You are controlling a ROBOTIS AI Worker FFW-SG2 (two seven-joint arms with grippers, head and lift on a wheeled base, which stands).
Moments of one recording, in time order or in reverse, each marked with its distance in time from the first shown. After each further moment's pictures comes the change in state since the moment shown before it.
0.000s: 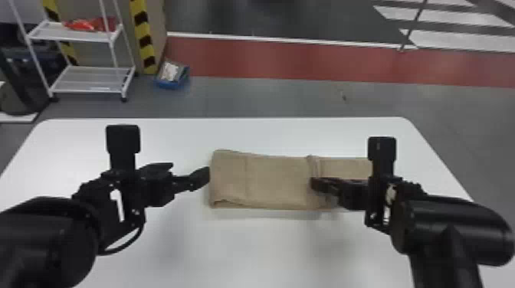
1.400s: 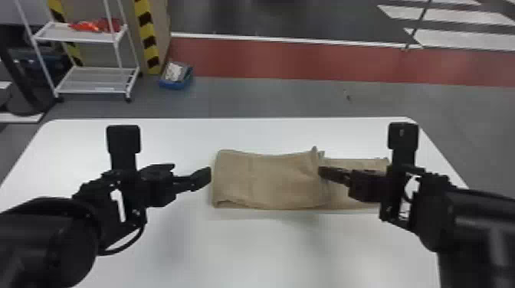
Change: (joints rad) left arm 0.009 0.002 0.021 -0.017 0.011 0.021 -0.001; right arm 0.022 0.000 -0.030 -0.217 -0.088 0.180 0.025
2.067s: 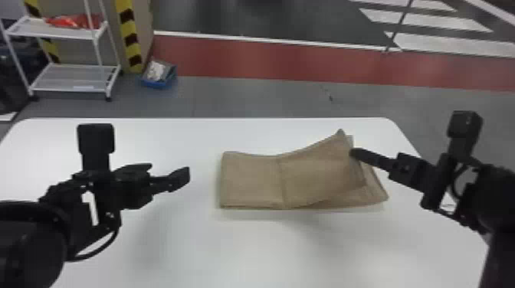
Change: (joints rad) left arm 0.009 0.004 0.011 -0.024 0.001 0.013 0.005; right arm -0.085 -0.041 -0.299 -0.074 -0.115 0.195 0.075
